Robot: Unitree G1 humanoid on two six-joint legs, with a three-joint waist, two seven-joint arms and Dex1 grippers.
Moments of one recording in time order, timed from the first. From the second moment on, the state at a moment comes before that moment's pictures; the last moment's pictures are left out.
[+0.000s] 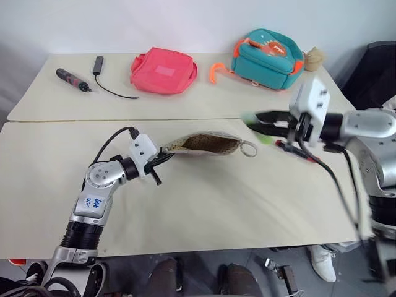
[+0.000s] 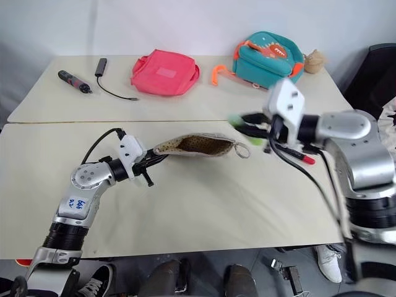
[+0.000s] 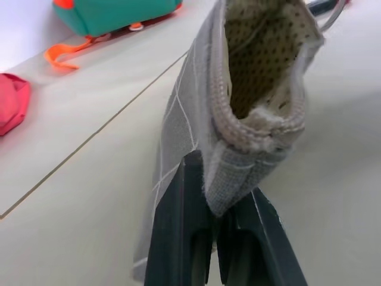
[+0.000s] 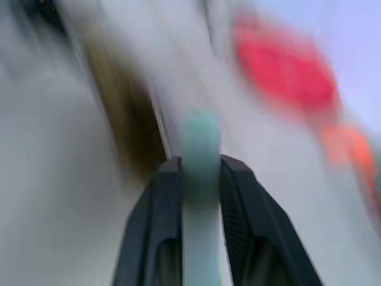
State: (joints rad) left arm -0.43 0.49 -0.02 0.07 -0.15 0.07 -0.72; right arm -0.60 -0.91 0.06 -0.08 0.18 0.37 1.04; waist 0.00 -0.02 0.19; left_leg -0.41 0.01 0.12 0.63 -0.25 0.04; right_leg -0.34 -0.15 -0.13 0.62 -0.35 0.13
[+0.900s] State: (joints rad) left arm -0.43 0.49 0.11 -0.09 -0.42 0.51 -0.67; right arm -0.59 -0.69 0.07 -0.02 0.14 0.33 0.95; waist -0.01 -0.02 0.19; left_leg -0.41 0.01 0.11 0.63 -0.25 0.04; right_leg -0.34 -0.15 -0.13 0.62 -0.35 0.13
